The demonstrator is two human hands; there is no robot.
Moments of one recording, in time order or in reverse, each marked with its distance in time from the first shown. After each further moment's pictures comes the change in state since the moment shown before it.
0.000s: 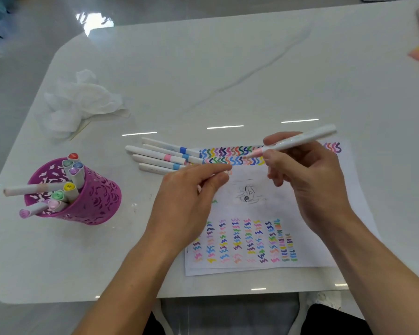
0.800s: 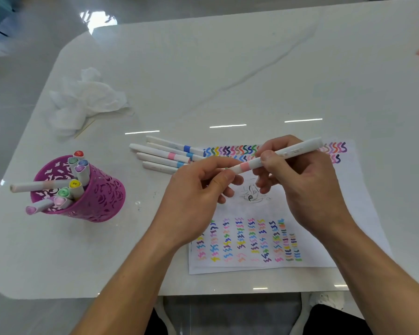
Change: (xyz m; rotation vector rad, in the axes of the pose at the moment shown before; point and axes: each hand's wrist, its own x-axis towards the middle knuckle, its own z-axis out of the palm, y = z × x) left_hand 0.003 0.005 -0.002 -0.409 -0.155 -0.061; right_hand -0.008 -0.002 0.012 -0.167 -0.090 -0.047
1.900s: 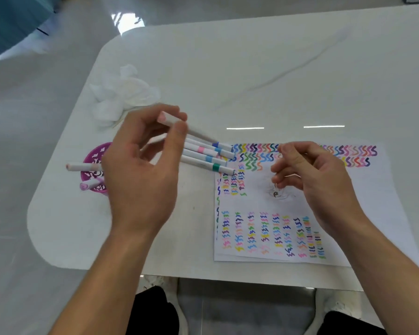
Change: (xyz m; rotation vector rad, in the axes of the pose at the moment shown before) left_hand -0.032 0.028 -0.065 0.015 0.661 0.394; right_hand 0.004 0.018 0.010 0.095 0.023 0.184
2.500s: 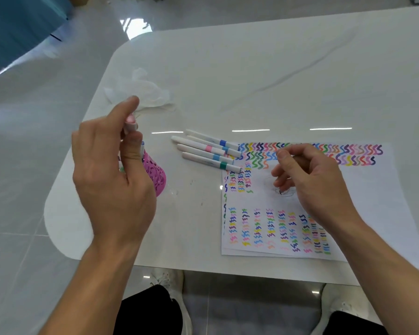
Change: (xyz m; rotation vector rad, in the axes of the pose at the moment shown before) left_hand -0.007 -0.008 -0.041 0.585 0.170 0.354; right_hand -0.002 0.010 0.005 -0.241 -0.010 -0.085
